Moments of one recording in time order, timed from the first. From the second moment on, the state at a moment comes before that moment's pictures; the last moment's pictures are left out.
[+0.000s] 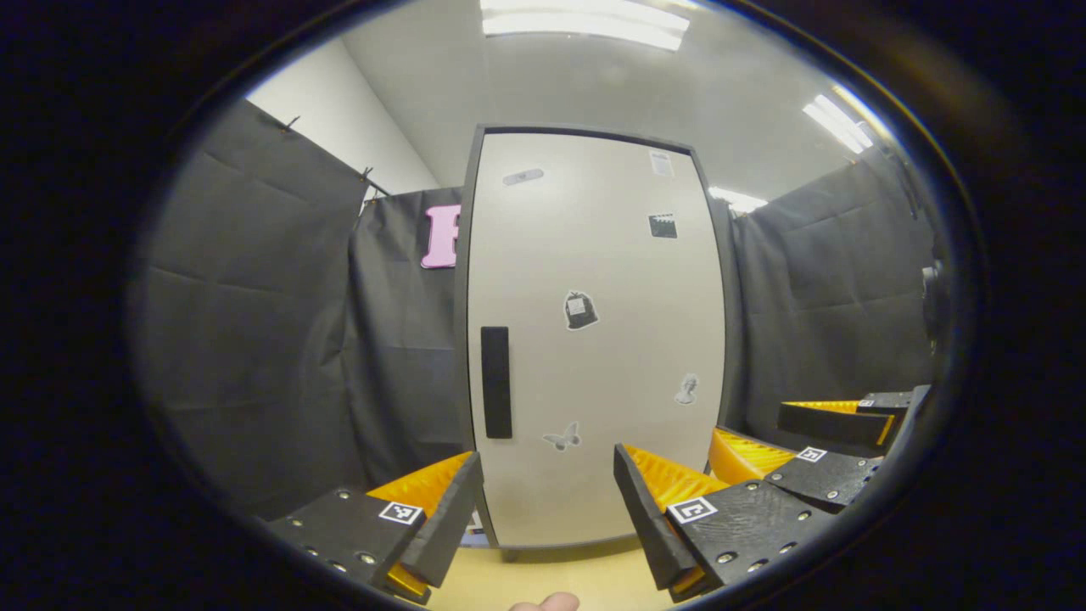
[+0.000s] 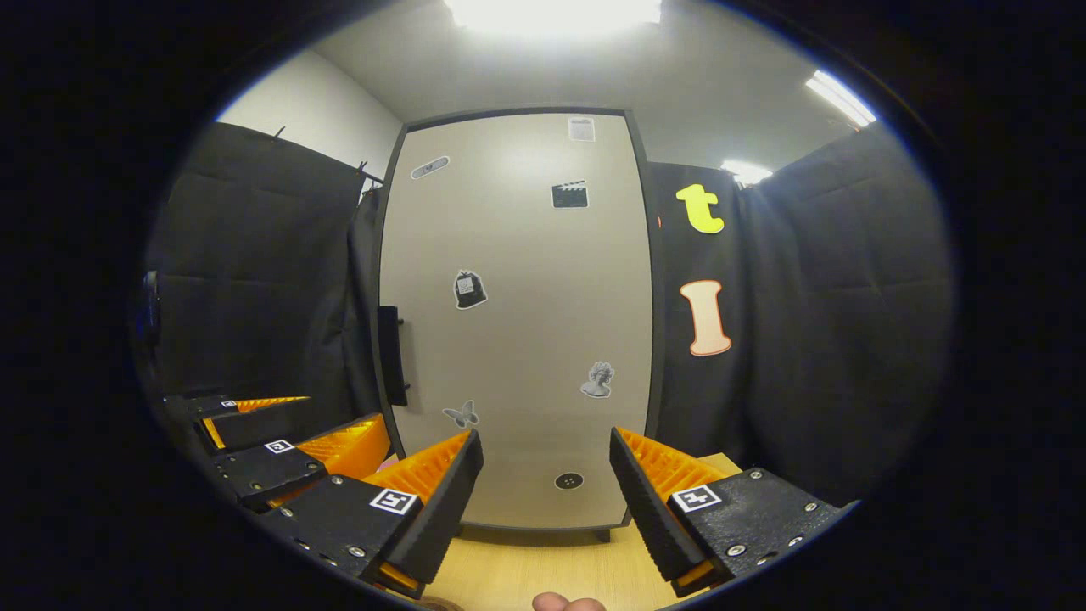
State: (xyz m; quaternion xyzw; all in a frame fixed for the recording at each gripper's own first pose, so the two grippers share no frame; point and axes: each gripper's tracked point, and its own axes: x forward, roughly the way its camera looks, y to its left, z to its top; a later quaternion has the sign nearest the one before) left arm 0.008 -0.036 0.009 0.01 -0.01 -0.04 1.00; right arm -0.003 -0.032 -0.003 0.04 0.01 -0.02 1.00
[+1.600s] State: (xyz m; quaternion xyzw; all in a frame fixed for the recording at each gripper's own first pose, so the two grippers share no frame) left arm -0.060 0.097 -0.035 0.05 0.03 0.06 1.00; right arm 0.112 0.125 0.041 0.03 -0.04 0.12 0.99
